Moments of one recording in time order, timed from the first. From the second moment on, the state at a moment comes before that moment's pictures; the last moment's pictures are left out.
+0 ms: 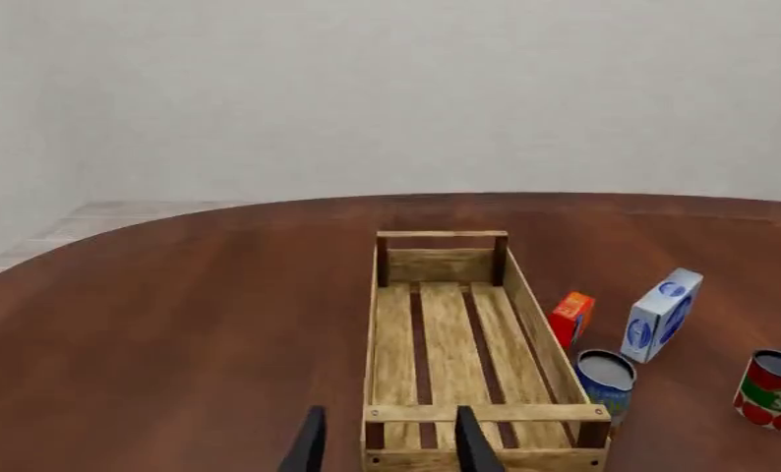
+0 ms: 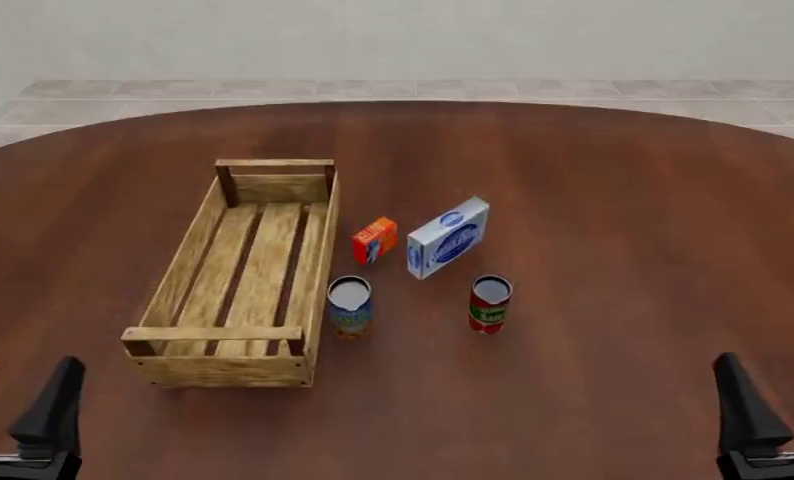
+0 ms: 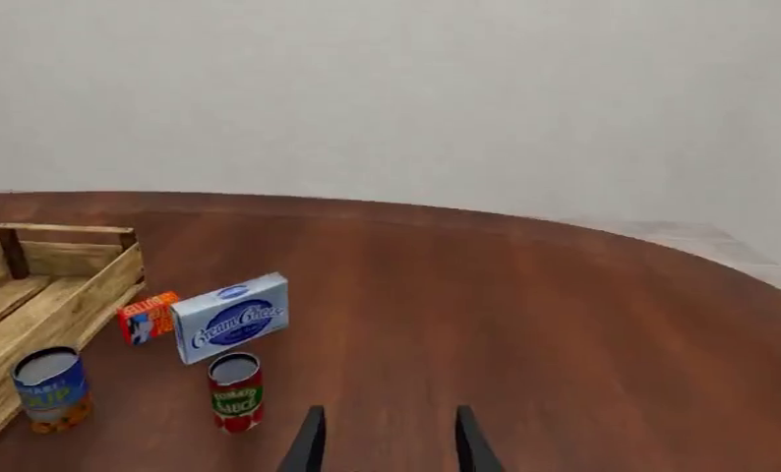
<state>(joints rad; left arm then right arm) 0.00 0.00 0.00 0.00 0.00 0.01 0.00 -0.03 0.01 -0.05</state>
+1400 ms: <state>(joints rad) 0.00 0.01 0.00 0.00 0.00 0.38 1.01 -0.23 -0.59 -0.08</state>
